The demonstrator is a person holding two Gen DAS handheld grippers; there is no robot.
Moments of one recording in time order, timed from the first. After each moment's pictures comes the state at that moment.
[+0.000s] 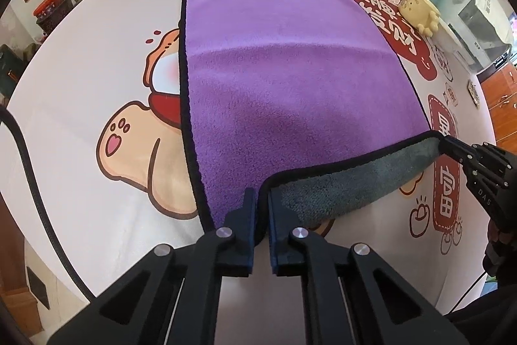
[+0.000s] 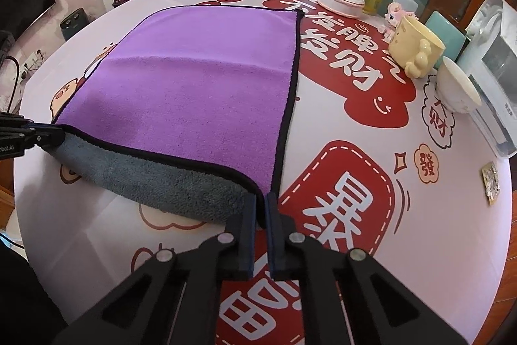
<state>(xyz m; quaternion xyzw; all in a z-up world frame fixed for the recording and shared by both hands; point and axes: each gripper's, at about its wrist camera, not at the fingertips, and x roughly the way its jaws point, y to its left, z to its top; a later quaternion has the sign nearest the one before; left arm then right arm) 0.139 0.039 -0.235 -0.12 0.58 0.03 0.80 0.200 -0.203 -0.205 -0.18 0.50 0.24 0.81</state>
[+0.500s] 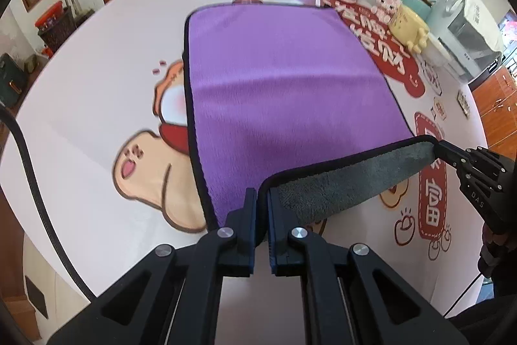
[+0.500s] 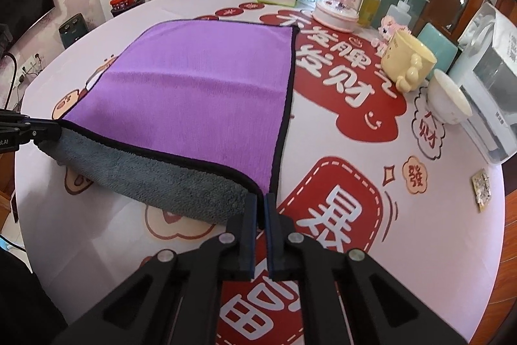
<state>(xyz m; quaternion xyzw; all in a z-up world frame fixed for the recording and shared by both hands) 0.141 0.044 -0.202 -0.11 0.55 0.02 0.83 0.199 -0.199 -0.183 -0.18 0.48 0.23 0.83</state>
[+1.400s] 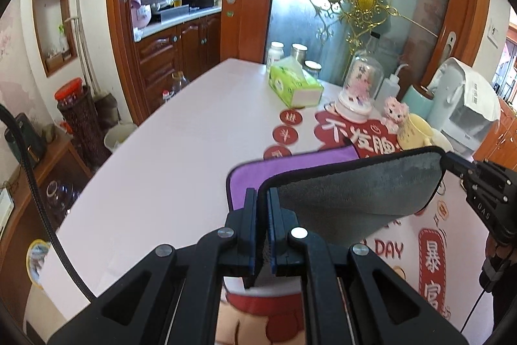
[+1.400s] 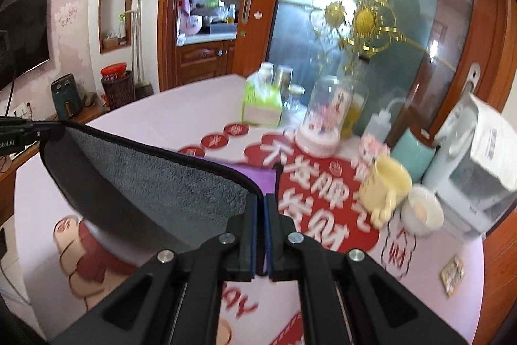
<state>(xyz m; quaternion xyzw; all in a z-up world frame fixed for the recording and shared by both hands) 0.220 0.116 -0.086 -0.07 0.38 0.06 0.92 0.274 -0.136 -0.077 -0.16 0.31 0.22 0.91</state>
